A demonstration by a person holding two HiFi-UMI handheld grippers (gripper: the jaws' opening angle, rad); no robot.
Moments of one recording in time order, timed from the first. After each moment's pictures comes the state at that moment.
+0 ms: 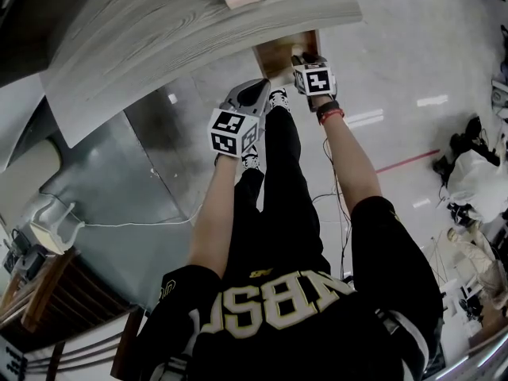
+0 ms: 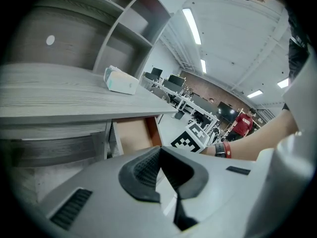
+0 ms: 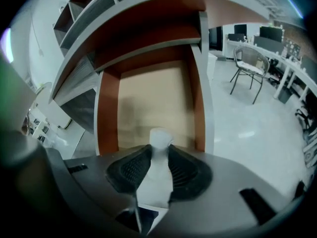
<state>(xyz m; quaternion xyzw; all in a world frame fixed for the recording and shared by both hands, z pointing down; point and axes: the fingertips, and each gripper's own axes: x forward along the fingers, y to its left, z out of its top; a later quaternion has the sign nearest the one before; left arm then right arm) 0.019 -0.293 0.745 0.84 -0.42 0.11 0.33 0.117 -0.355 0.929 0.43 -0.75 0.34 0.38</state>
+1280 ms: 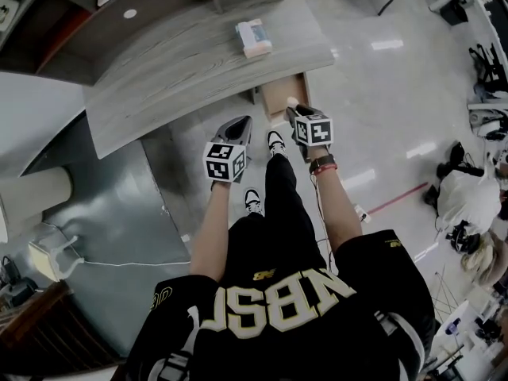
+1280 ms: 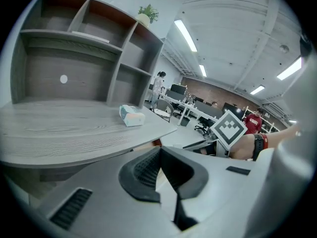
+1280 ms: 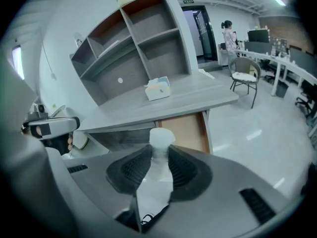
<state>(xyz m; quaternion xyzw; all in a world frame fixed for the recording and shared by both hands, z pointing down) -0.052 -0.254 0.635 0.84 -0.47 0.10 0.27 0.085 -0.289 0.733 0.45 -0.78 0.35 0.28</state>
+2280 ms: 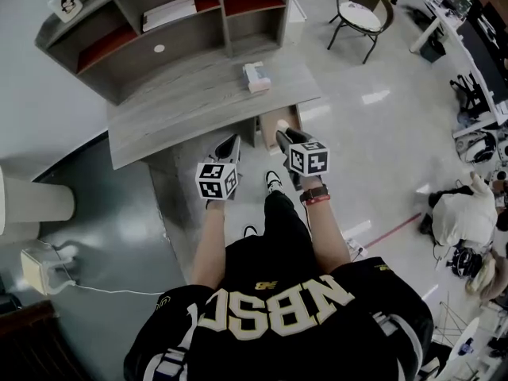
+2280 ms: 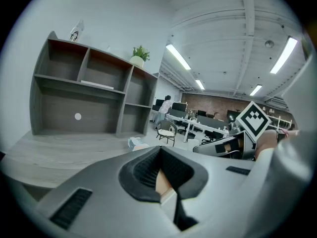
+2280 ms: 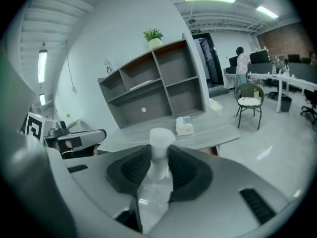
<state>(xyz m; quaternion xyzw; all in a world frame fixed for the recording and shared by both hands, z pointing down) -0.097 -0.207 0.518 0.84 -0.52 0.04 0.17 0.041 -0.230 0.563 0.45 -0.83 0.27 0.17</state>
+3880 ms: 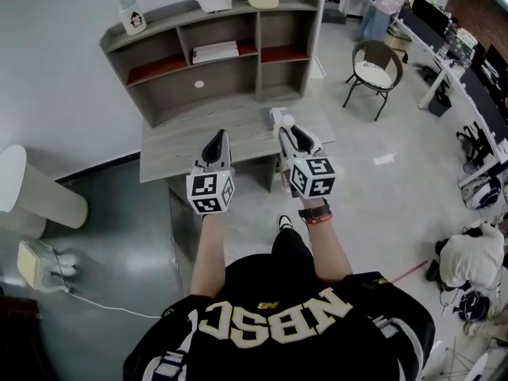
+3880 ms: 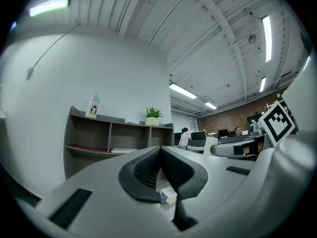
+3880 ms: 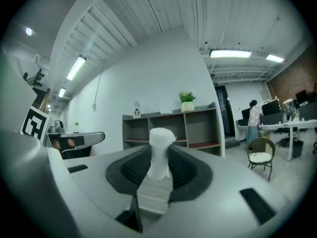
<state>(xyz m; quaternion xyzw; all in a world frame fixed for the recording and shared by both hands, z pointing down) -0.199 -0.159 0.310 0.77 -0.63 -0.08 -0.04 -0.038 -0.204 0.346 0.45 -0.89 0.03 0.01</state>
